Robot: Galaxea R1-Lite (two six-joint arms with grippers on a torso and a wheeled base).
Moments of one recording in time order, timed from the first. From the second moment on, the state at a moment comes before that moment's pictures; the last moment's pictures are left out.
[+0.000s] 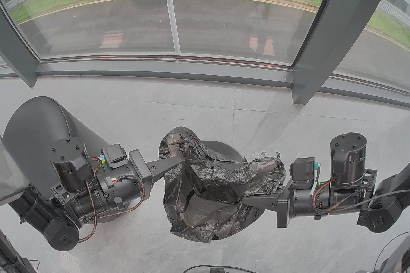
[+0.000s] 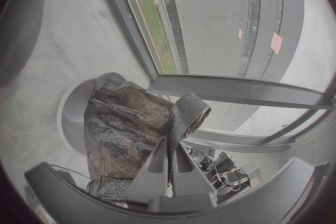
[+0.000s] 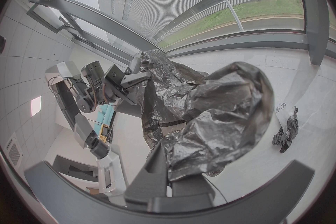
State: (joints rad) left arm -0.50 1.83 -0.37 -1.37 -0.43 -1.13; right arm 0.66 1.72 -0.47 -0.85 0.43 0.28
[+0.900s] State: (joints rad) left arm -0.42 2.05 -0.45 -1.47 -0.50 -1.13; right arm 0.57 2.13 -0.64 -1.13 0.43 0.29
